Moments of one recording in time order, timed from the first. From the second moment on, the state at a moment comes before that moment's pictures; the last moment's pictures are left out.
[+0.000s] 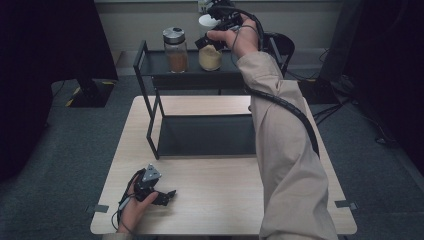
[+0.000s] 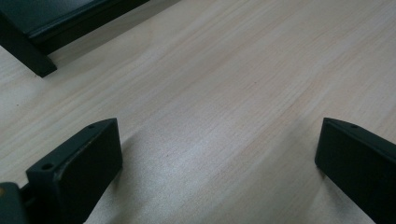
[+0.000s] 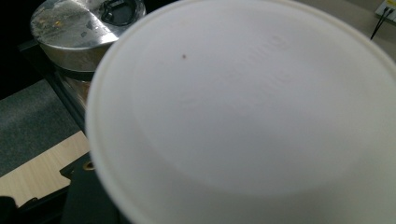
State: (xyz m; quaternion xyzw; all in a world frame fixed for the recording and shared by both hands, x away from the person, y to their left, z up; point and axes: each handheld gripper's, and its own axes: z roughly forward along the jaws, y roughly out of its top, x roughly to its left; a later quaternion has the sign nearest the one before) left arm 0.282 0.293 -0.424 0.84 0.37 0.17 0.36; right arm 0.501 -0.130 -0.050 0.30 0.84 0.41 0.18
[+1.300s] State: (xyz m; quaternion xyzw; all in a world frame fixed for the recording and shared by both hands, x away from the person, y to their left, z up) left arm 0.282 0.293 -0.424 0.84 0.37 0.16 0.36; right arm 0.453 -0.158 -0.078 0.33 0.80 0.46 0.20
